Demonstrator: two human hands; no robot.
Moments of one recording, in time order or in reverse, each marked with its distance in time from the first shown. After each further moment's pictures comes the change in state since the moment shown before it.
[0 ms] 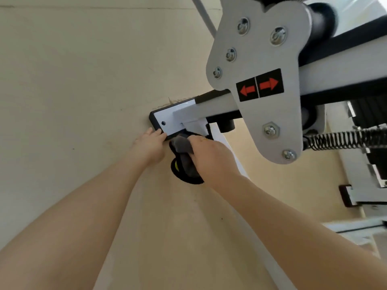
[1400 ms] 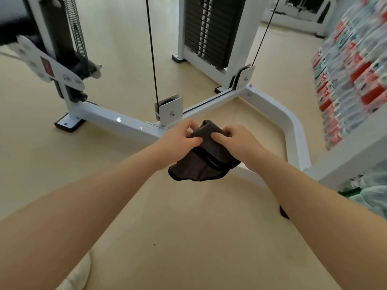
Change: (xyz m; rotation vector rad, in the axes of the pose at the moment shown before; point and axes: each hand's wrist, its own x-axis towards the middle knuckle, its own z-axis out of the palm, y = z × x) left_hand -0.453 0.352 0.145 -0.479 -0.263 0.617; right_hand -0.597 0.088 -0.054 0.848 0.396 0.793
